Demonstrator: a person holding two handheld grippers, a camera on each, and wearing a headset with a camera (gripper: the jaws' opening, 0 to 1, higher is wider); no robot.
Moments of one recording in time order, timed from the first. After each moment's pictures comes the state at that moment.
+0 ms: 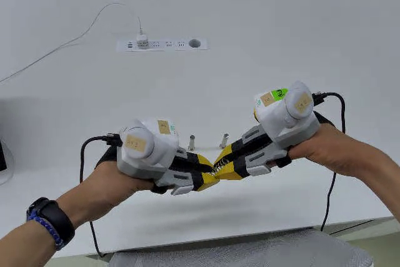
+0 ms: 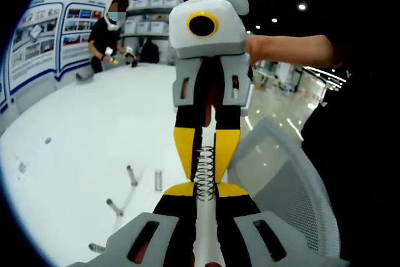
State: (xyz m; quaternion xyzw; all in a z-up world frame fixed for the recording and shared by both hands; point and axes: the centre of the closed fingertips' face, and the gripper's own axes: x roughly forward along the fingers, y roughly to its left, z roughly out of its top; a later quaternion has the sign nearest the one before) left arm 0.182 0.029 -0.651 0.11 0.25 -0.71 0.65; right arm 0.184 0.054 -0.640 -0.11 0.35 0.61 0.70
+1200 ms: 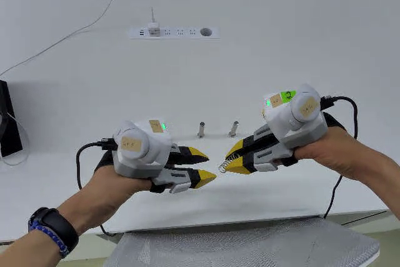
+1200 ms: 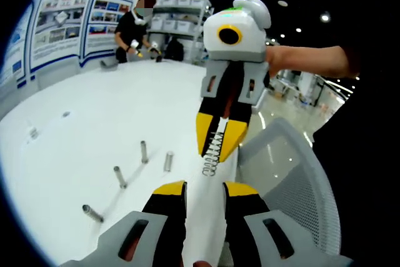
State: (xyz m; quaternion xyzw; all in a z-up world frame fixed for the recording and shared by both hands) left arm 0.186 0.060 -0.672 0.08 0.27 -0.65 0.71; right arm 0.183 0.043 -0.667 -0.12 0.38 0.55 0.73
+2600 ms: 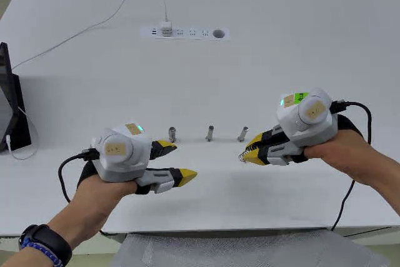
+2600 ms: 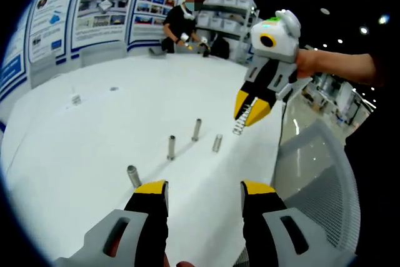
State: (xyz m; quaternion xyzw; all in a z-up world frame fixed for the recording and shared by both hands) left arm 0.233 0.118 -0.701 0.06 0.31 -0.52 0.79; right arm 0.230 0.009 -0.691 -0.17 0.40 0.49 0.76
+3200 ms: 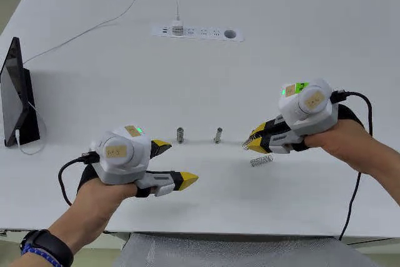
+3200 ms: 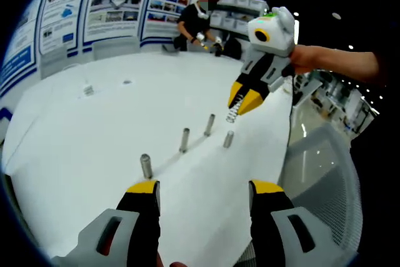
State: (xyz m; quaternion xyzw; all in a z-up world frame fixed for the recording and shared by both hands) left arm 0.239 0.136 -0.708 0.05 0.32 -0.49 0.81; right arm 0.267 0.010 -0.697 -0.19 0.40 0.48 0.76
